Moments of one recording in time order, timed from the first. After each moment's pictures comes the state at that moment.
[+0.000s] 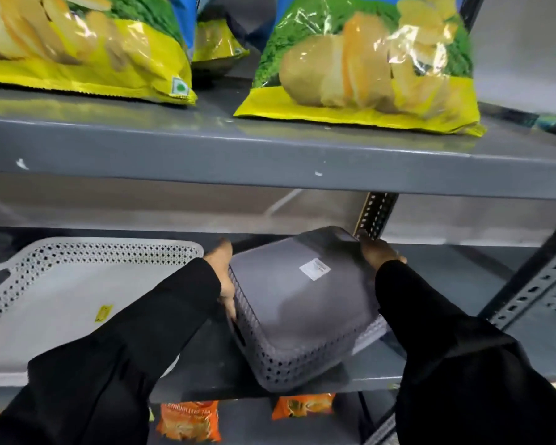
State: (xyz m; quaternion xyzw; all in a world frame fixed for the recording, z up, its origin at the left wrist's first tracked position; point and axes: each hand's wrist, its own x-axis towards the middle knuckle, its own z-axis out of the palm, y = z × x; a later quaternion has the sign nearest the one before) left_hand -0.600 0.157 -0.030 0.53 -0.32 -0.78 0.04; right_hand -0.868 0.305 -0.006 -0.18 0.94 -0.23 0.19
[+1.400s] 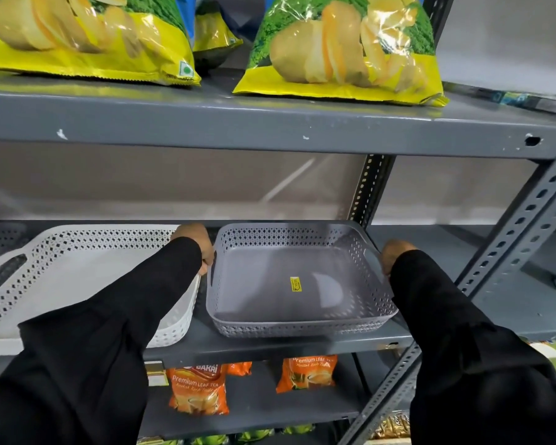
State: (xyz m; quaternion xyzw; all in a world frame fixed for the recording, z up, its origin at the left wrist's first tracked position) left_hand -0.553 0.193 0.019 0.60 -0.75 -0.28 0.01; right_hand -0.826 0.387 0.027 -0.29 0.94 0.01 0.17
